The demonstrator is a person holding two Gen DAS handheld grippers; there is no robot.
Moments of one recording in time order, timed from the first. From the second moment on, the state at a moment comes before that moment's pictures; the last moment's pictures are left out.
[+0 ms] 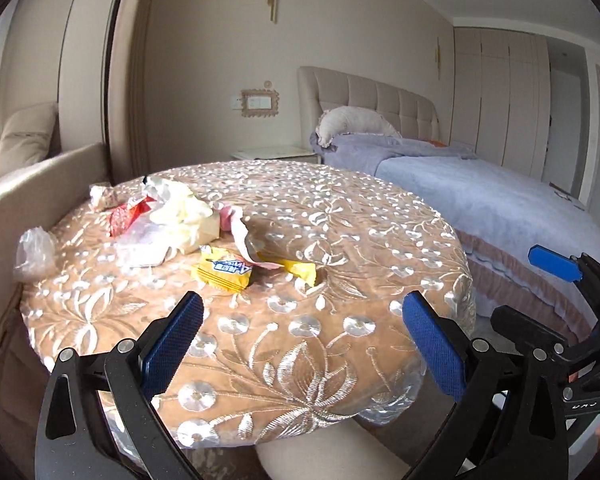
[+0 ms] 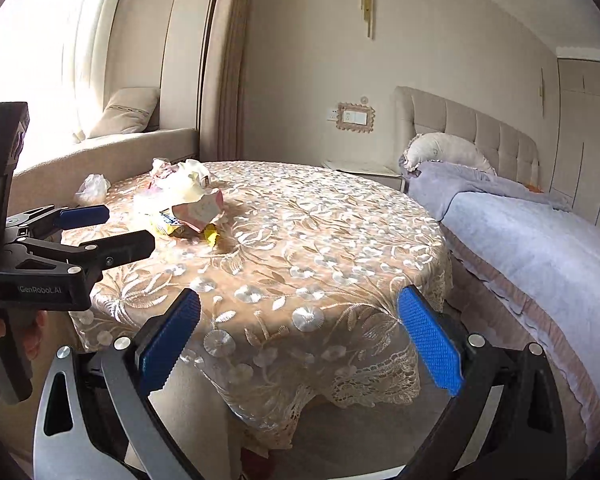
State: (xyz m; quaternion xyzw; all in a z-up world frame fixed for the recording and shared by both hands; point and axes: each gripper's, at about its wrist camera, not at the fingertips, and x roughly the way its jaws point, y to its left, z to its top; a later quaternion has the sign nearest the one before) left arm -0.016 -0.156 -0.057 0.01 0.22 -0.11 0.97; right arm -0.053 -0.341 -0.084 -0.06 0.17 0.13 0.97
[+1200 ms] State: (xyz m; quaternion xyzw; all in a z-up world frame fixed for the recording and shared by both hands) left arm 0.046 -0.008 -0.062 -0.09 0.23 0.00 0.97; right arm 0.149 -0.189 -0.078 -0.04 0.36 0.18 0.92
